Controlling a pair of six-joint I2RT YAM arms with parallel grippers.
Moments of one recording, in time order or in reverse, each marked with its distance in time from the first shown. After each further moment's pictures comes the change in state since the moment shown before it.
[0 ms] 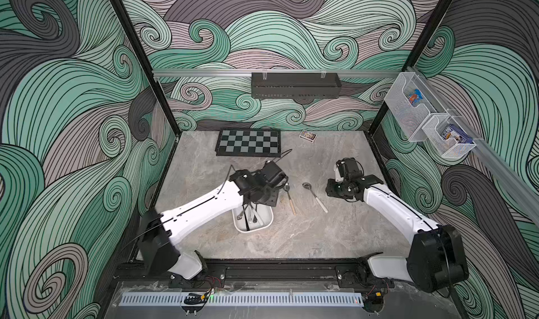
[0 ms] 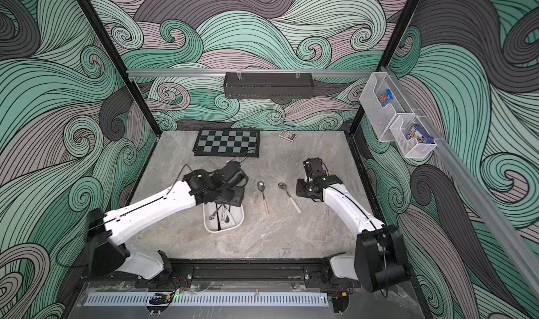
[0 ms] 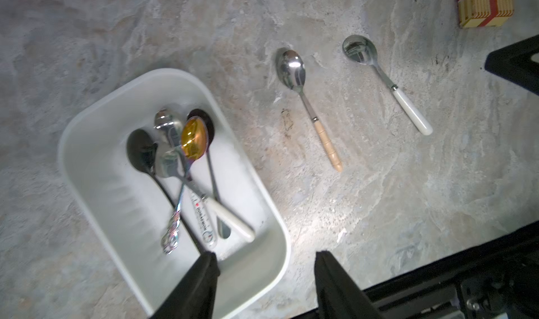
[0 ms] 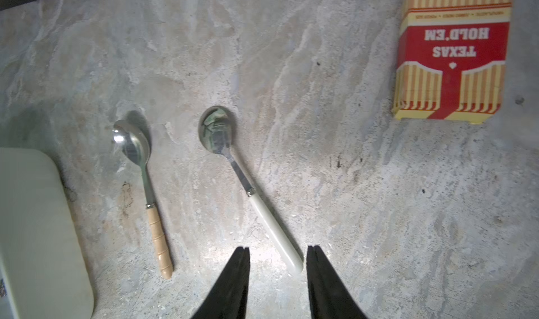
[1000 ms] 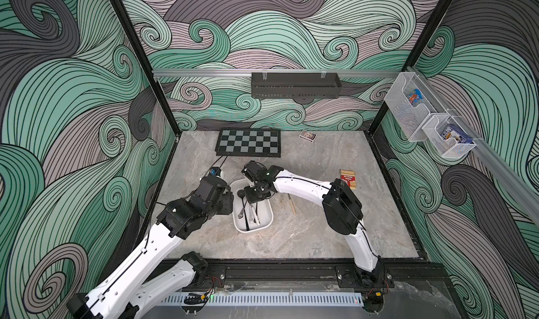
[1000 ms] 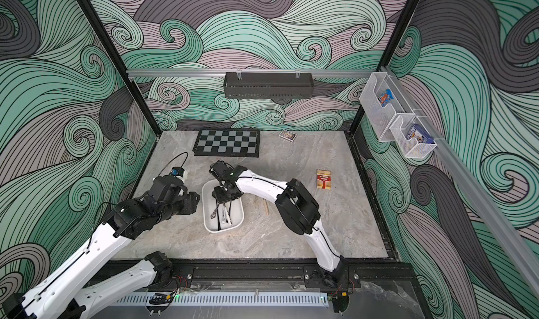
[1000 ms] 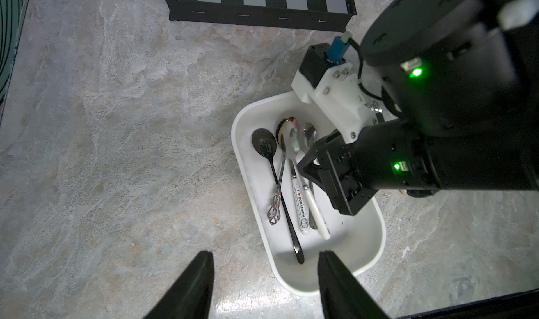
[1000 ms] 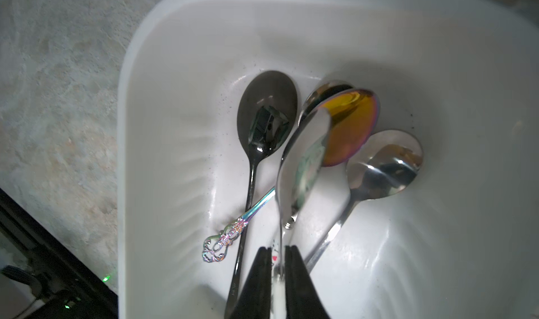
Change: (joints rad) left arm 0.332 -0.745 -0.433 -0.014 -0.037 0.147; right arm 0.698 0.863 0.906 -0.128 -0.103 0.146
